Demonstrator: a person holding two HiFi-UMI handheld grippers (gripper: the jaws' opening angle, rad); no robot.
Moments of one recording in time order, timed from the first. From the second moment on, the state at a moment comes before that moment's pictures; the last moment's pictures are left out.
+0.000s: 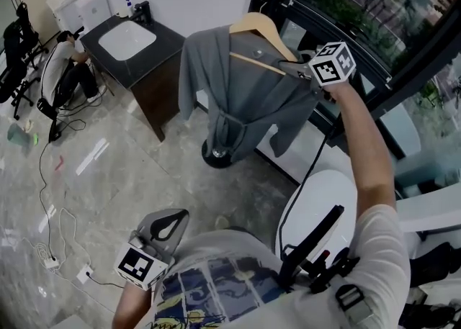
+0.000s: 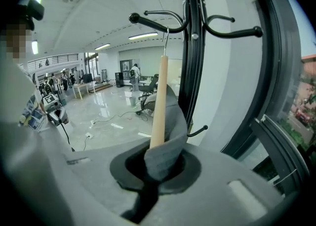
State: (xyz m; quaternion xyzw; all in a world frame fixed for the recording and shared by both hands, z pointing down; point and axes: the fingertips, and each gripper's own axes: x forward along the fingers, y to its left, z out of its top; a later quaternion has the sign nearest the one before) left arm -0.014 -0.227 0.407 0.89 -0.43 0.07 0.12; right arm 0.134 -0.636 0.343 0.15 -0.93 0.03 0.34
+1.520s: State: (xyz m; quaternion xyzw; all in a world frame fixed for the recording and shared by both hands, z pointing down) left arm -0.118 -0.079 0.411 0.93 -0.34 0.06 0.10; right arm 0.114 -0.307 0.262 0.20 -0.93 -0.04 0.30
